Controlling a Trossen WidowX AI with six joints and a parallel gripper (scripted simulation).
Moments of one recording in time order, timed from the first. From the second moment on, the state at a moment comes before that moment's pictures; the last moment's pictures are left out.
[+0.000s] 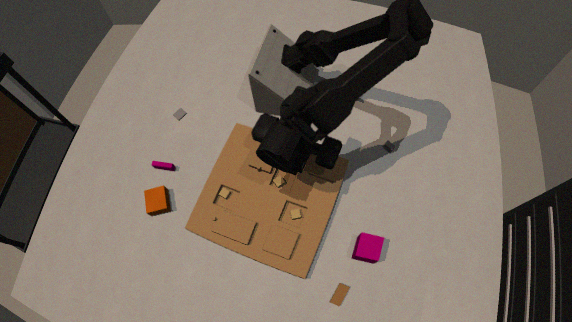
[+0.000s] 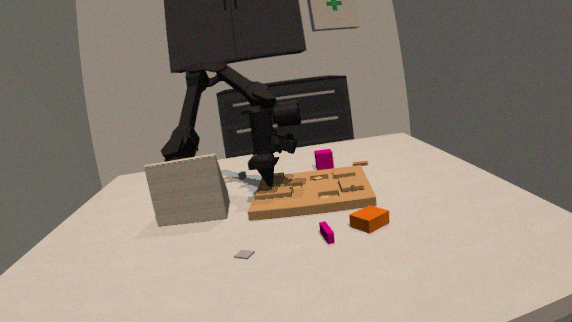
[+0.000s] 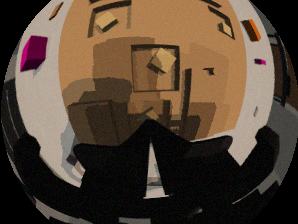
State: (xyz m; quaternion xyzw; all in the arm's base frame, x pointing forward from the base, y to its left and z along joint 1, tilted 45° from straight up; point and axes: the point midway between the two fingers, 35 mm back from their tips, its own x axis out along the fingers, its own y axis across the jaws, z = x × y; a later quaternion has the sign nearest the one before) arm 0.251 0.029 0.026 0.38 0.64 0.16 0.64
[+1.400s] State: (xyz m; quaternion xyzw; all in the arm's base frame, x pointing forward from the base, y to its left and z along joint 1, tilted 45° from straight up) arm 0.247 -0.010 0.062 0.64 0.64 -0.16 0.39
